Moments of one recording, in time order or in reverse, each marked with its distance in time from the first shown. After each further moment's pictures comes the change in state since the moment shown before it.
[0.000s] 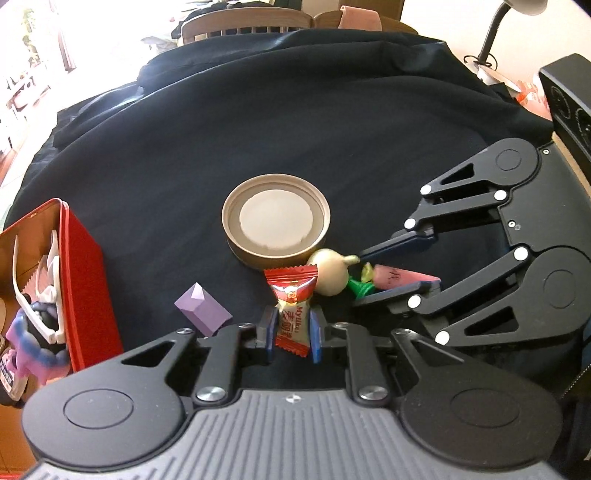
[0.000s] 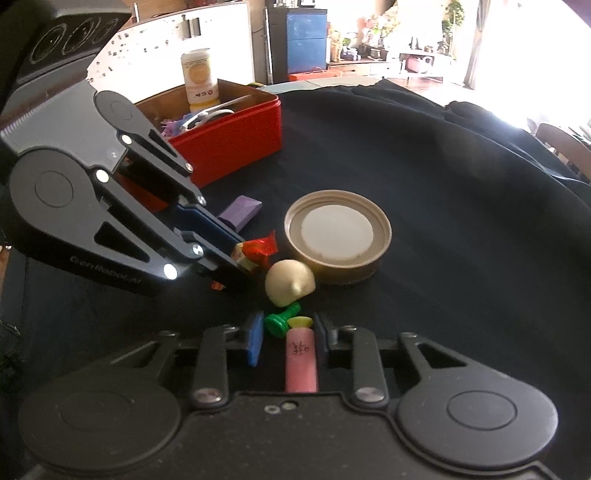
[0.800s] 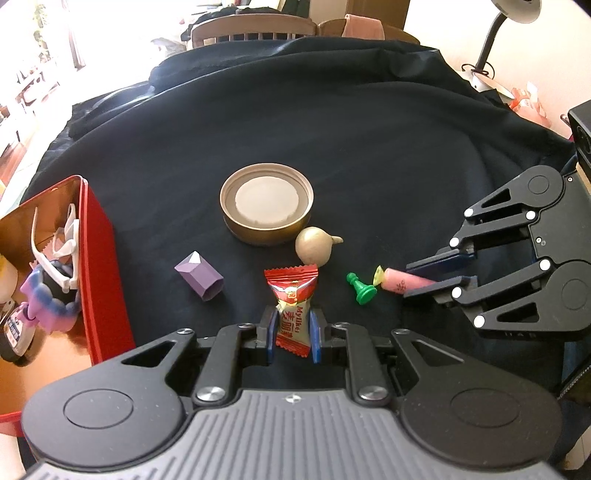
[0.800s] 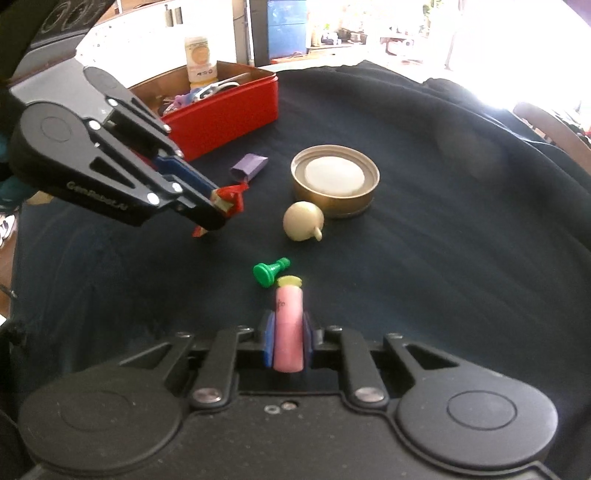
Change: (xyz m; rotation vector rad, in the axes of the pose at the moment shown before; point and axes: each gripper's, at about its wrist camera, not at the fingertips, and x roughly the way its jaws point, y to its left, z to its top) left arm -0.025 -0.013 -0.019 -0.031 -0.022 0.007; right arm -0.029 0.018 -0.034 0.044 0.040 -0.061
